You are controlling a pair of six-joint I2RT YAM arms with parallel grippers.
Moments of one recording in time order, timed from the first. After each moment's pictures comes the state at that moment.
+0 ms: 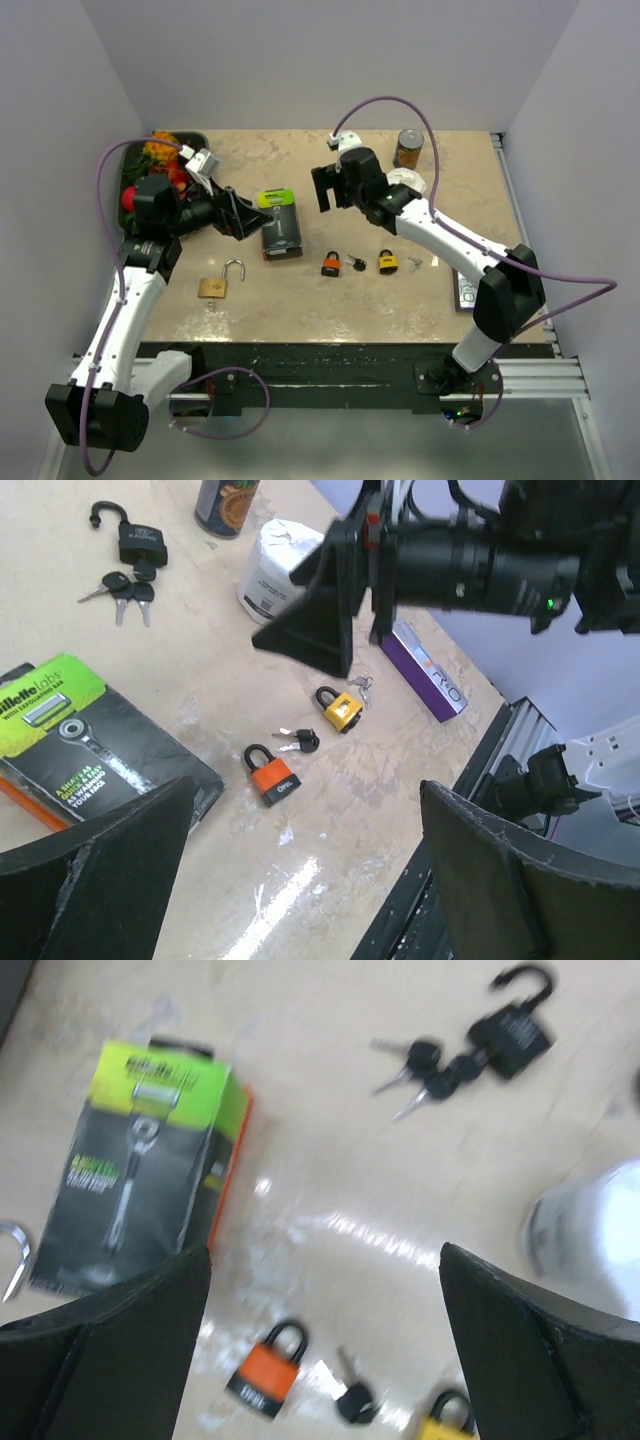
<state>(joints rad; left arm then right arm) -0.09 0.99 0.93 -0.21 0.84 -0.31 0.70 1.64 1.38 -0.33 0.24 0.21</state>
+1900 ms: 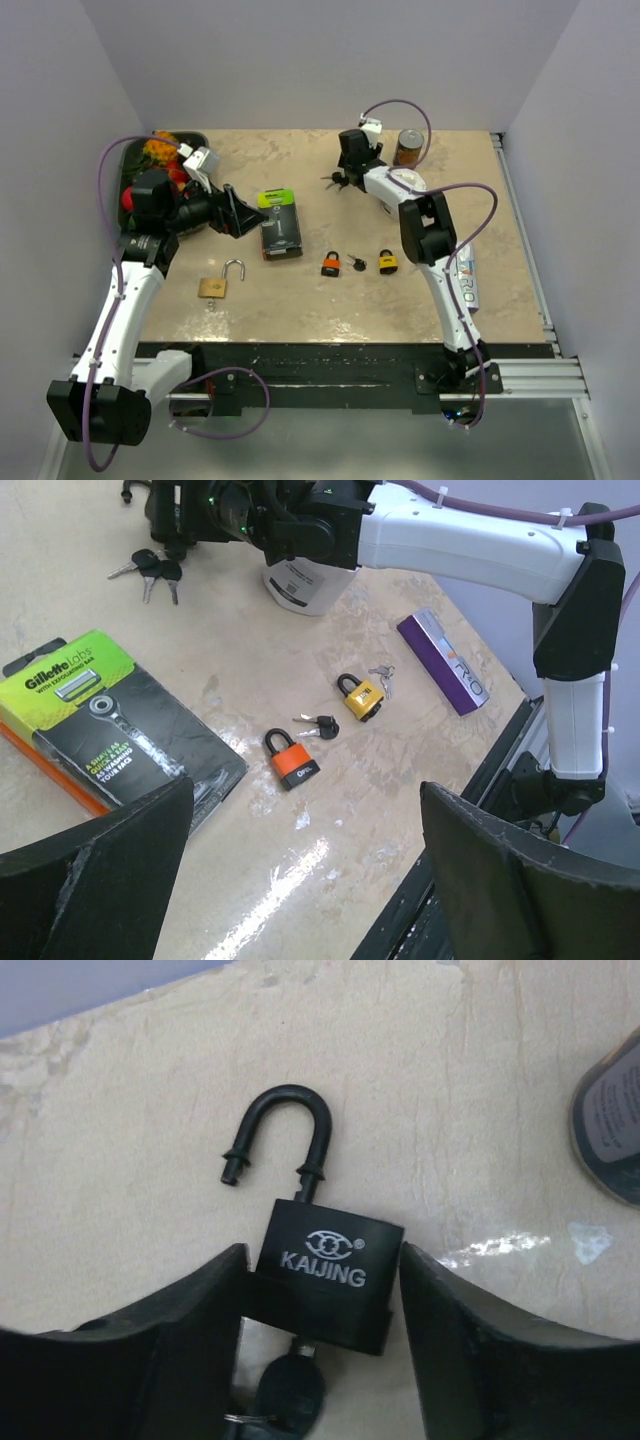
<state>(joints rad) -0.06 1.01 0.98 -0.31 0.82 -0.25 0.43 2.55 2.10 -0.14 0.58 0.46</state>
